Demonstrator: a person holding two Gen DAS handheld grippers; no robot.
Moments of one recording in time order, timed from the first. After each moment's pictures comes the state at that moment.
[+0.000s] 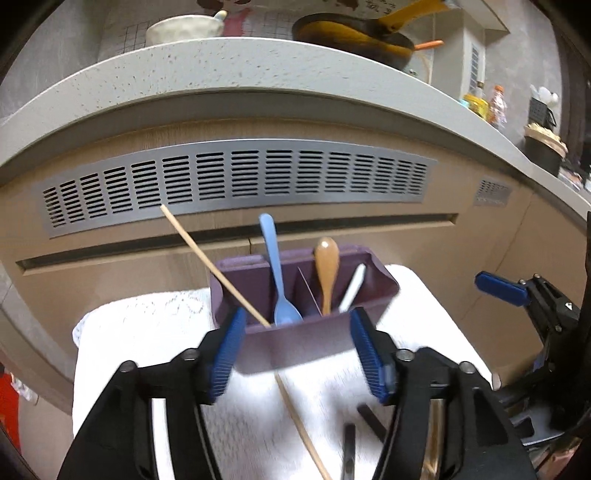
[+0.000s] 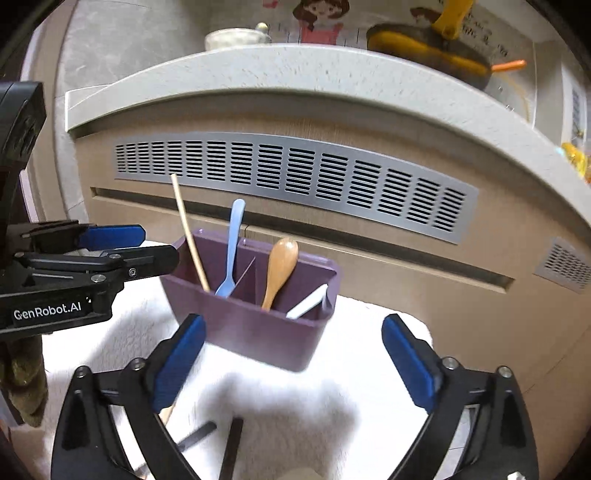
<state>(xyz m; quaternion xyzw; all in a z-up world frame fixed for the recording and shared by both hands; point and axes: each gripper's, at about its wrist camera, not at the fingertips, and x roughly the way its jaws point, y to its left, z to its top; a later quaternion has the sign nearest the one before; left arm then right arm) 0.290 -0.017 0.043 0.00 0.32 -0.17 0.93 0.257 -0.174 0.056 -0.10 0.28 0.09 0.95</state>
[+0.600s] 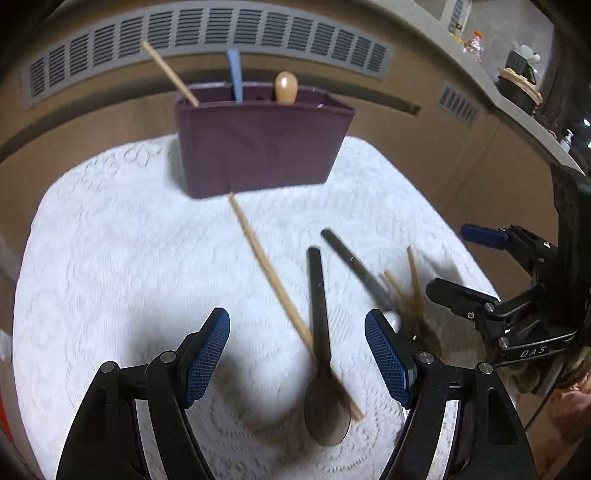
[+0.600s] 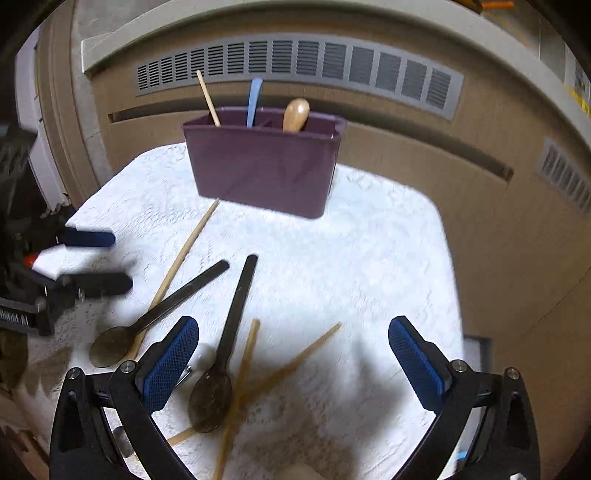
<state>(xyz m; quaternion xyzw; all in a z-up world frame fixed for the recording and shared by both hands) 0.204 -0.002 -0.055 -0.01 0.45 -0.23 0.86 0.179 -0.200 -0.026 -0.08 0.41 0.11 0.90</state>
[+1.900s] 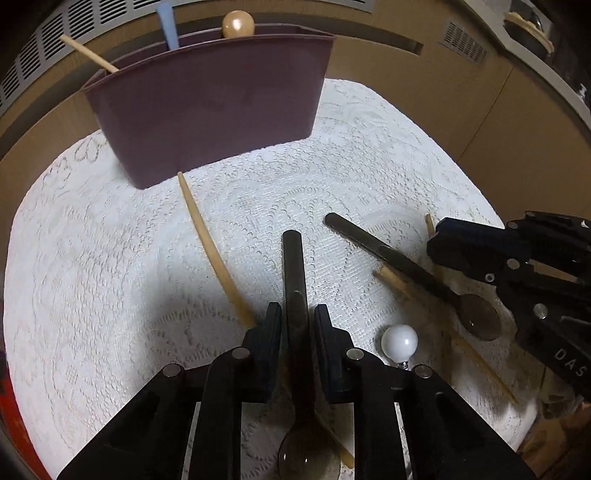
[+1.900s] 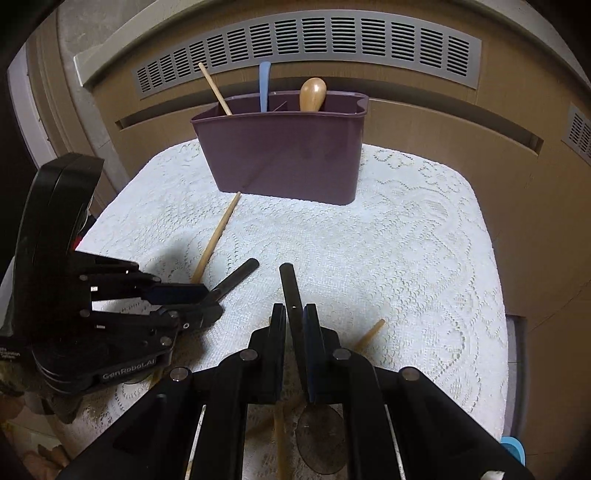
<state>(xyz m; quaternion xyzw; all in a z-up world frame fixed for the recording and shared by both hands) 0.242 -0.066 -0.086 0.08 0.52 -0.23 0.82 0.198 -0.197 -0.042 -0.03 0.44 0.15 0.89</state>
